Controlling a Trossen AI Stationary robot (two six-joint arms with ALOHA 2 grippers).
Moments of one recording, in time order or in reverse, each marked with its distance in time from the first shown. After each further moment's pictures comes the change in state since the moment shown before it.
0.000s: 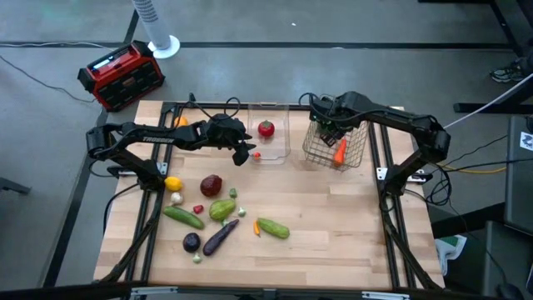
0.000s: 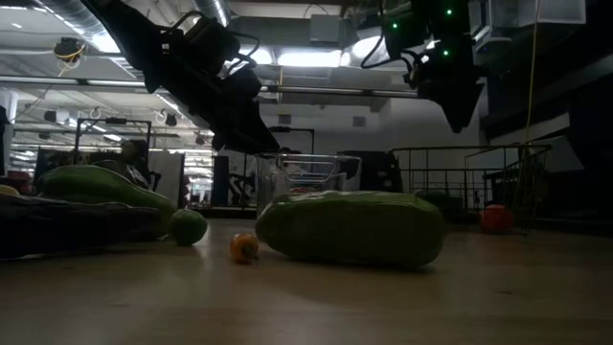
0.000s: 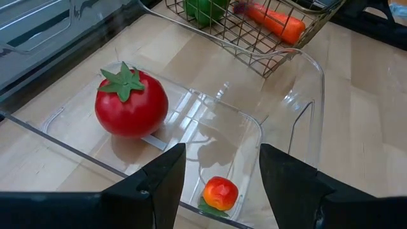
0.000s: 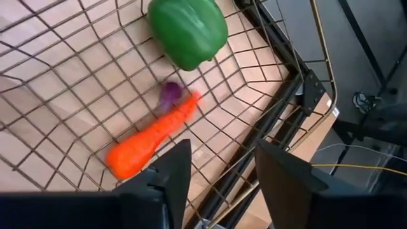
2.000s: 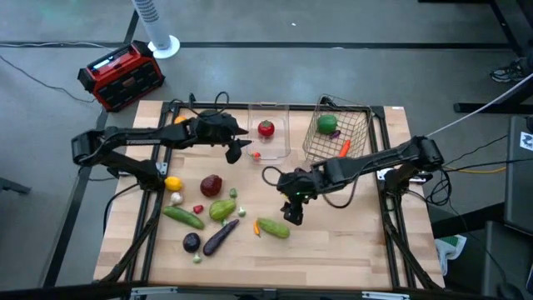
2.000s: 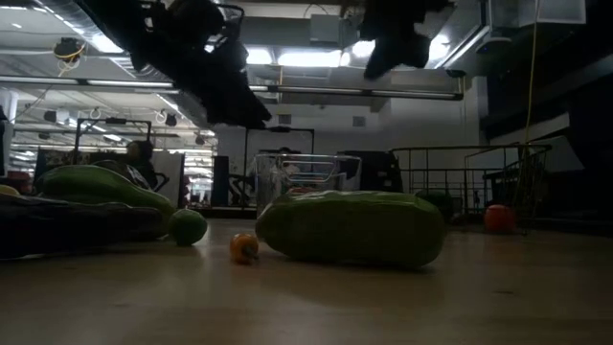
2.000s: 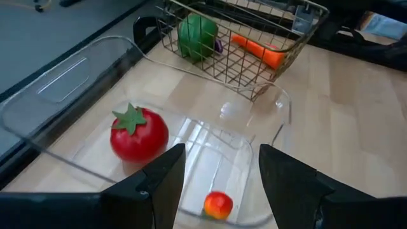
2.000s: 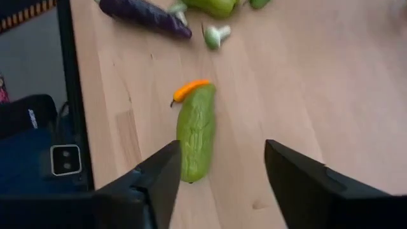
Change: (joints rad) left arm 0.000 -0.168 0.002 -0.083 0.001 0.077; right arm 0.656 0.108 0.000 0.718 -0.493 0.108
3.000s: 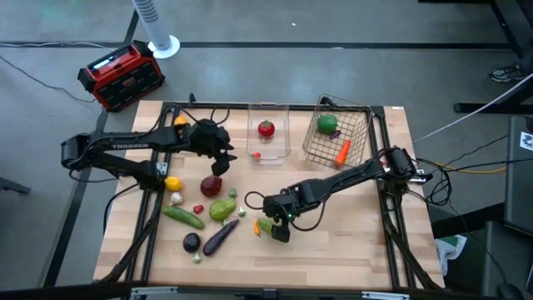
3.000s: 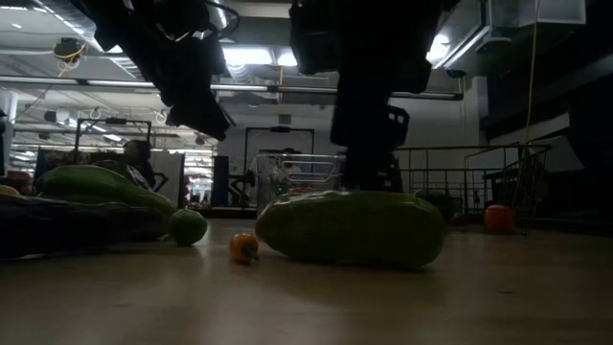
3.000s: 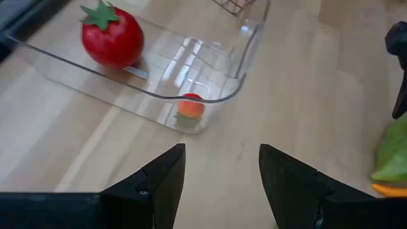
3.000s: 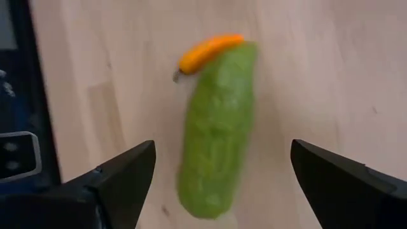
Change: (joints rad) left arm -0.086 -0.136 0.000 -0.400 0.000 -0.077; right arm 0.044 0.276 0.001 0.173 -0.091 -0.002
